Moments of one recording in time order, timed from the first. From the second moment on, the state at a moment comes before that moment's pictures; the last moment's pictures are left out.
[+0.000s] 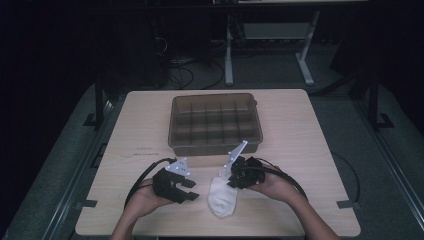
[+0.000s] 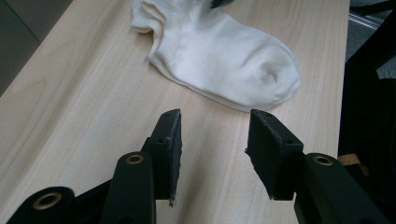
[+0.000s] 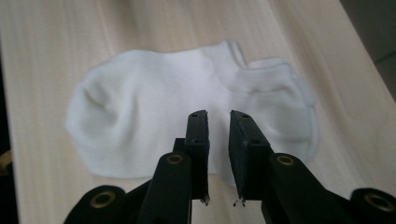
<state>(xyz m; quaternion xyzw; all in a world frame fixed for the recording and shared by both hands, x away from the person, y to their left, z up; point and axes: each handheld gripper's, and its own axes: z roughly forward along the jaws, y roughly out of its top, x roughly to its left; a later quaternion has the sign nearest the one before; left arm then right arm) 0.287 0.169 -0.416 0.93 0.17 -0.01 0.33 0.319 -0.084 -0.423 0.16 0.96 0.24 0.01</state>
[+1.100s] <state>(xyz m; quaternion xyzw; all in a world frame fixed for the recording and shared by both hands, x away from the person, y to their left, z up) 0.287 0.171 -0.419 0.93 0.17 -0.02 0.33 0.291 -0.071 -0.440 0.09 0.96 0.26 -0.04</state>
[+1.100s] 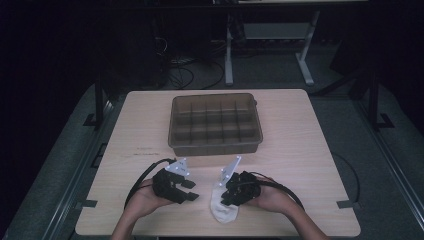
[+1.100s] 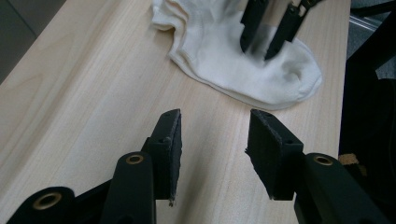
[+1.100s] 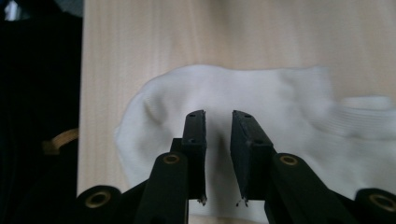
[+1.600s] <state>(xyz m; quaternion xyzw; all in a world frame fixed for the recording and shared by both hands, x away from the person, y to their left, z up) 0.287 0.171 -0.419 0.93 0.17 -0.02 0.33 0.310 -0.065 -0.447 0.11 0.96 0.26 0.00</state>
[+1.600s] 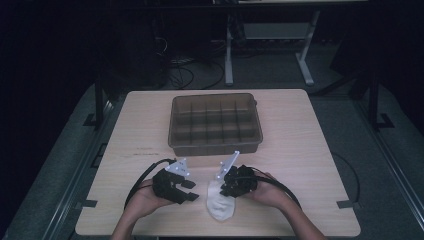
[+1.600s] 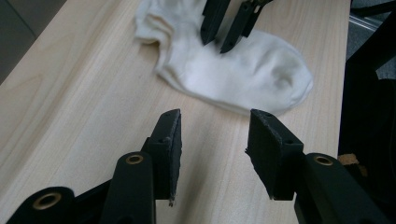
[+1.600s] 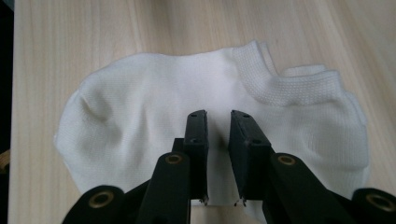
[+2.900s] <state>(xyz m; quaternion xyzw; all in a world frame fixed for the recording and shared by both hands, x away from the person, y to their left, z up) 0.288 0.175 -0.418 0.93 0.18 -0.02 0.33 0.257 -0.053 -0.449 0.03 0.96 0.28 -0.03</state>
